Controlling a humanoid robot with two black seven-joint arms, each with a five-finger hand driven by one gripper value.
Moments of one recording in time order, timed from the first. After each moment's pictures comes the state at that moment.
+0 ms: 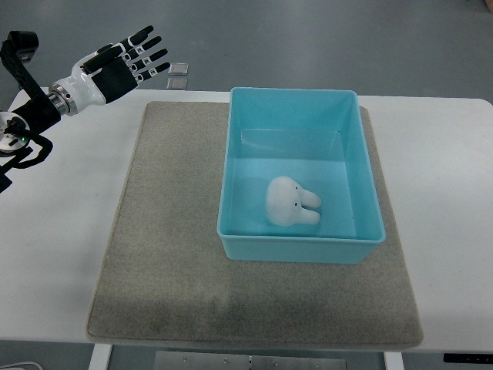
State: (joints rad) left arm -1.00 0.52 -0.35 -0.65 -0.52 -0.57 0.07; right arm 0.00 0.00 0.03 0.11 -0.11 0.19 0.01
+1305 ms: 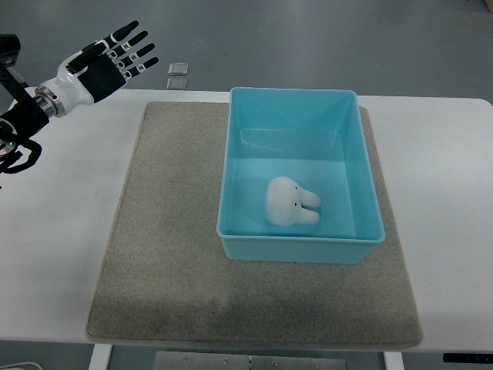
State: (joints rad) left arm -0.94 0.56 -0.45 -0.70 -0.51 -0.57 0.07; right arm 0.00 0.00 0.04 0.12 -0.11 0.19 0.01
